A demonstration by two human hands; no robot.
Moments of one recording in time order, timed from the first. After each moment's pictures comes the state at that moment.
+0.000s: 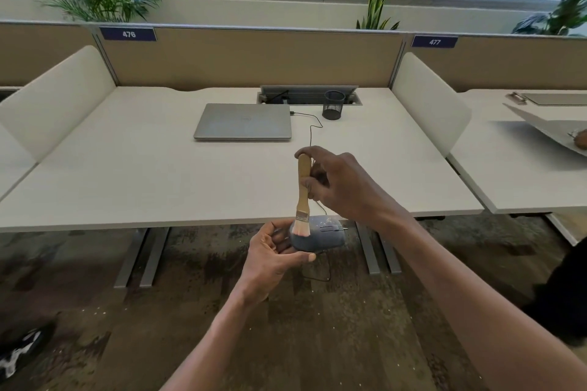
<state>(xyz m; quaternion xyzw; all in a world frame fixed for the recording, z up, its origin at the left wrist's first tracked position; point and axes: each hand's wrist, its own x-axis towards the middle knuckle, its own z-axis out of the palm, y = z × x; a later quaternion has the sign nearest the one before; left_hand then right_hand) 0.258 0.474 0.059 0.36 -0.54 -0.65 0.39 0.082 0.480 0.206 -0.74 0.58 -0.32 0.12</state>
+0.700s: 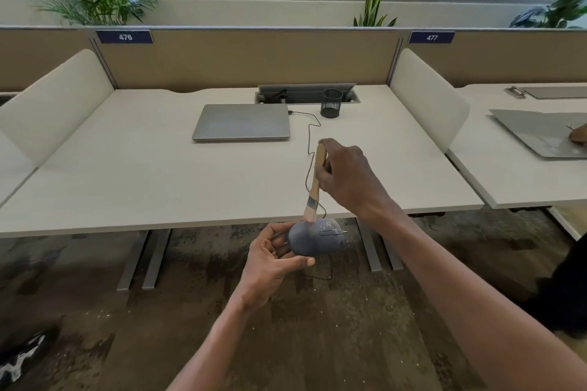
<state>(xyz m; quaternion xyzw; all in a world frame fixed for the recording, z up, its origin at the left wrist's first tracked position) 0.259 0.479 0.053 0.35 -0.53 -0.67 0.39 0.077 0.470 0.204 -0.65 0.69 -0.30 0.06</state>
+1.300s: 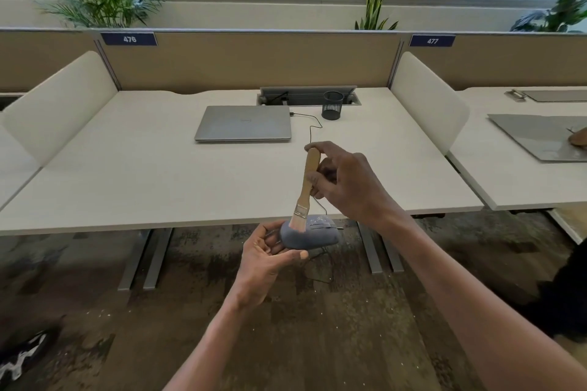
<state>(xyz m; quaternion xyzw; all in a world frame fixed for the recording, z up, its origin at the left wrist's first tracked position) 0.266 0.479 0.055 0.35 -0.51 -0.66 0.42 0.080 0.493 0.204 -0.69 0.59 -0.39 0.14</state>
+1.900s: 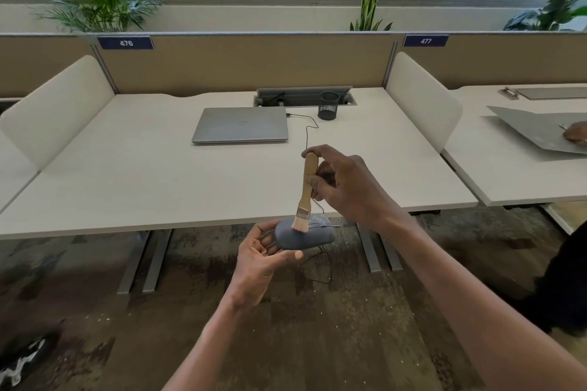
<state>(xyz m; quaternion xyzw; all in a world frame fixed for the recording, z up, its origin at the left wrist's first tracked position) 0.271 0.483 0.051 0.33 -0.50 -0.68 0.42 0.073 0.502 0.200 -0.71 0.58 -0.38 0.13</state>
